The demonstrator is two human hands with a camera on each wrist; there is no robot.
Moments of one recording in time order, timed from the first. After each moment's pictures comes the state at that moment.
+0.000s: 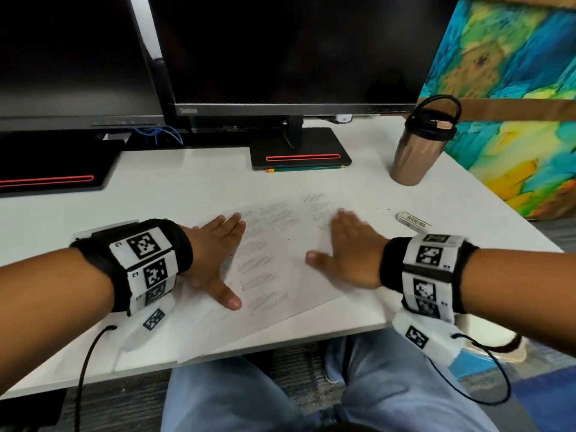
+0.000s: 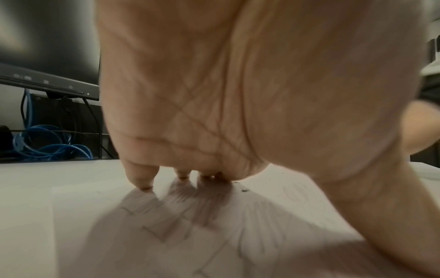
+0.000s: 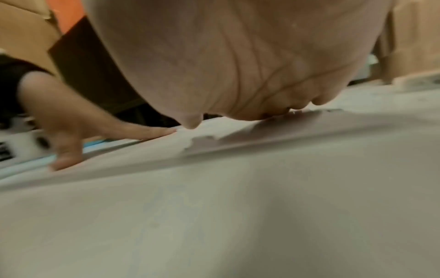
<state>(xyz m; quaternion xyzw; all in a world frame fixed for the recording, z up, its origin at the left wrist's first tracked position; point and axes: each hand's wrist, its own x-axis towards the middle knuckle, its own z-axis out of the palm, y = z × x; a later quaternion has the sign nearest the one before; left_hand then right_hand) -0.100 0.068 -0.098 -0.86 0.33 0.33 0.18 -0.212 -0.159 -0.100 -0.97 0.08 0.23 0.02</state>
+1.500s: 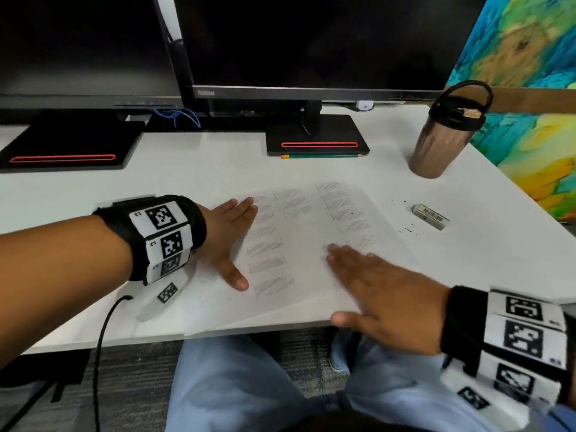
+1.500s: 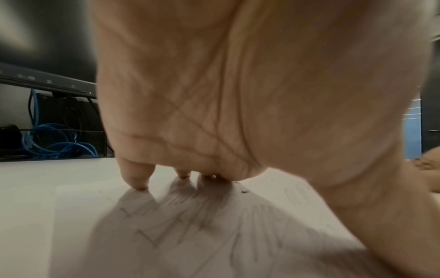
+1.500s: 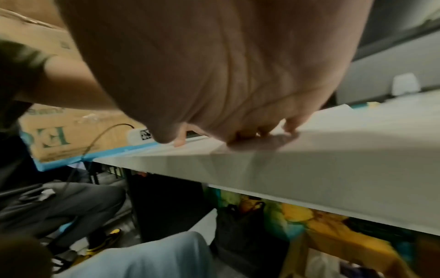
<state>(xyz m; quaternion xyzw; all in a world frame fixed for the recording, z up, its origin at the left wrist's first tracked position) -0.110 0.061 -0.088 -0.87 0.32 0.33 0.19 -0.285 -0.161 -0.097 -0.95 -0.11 0.28 0.00</state>
